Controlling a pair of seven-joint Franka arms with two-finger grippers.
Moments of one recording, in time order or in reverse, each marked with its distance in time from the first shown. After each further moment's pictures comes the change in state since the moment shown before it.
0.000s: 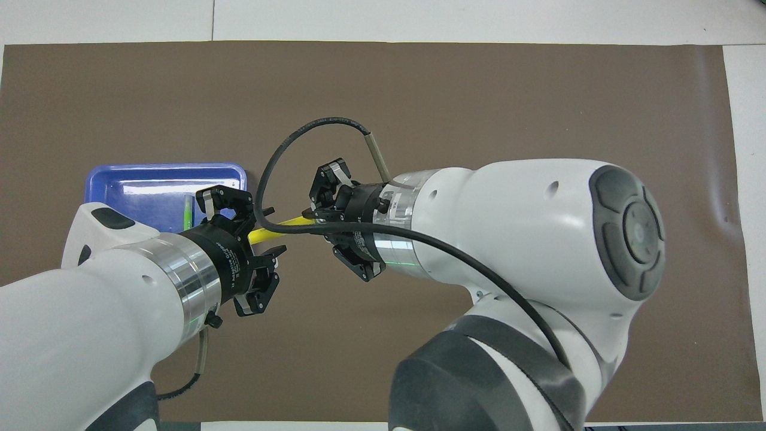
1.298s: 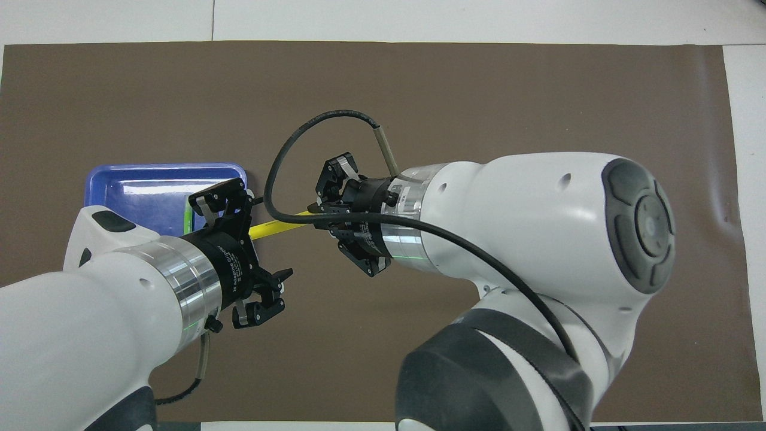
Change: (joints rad) left arm -0.001 0.003 0.001 -0.010 -0.031 0.003 0.000; right arm 0.000 0.000 0.000 0.000 0.001 0.000 0.000
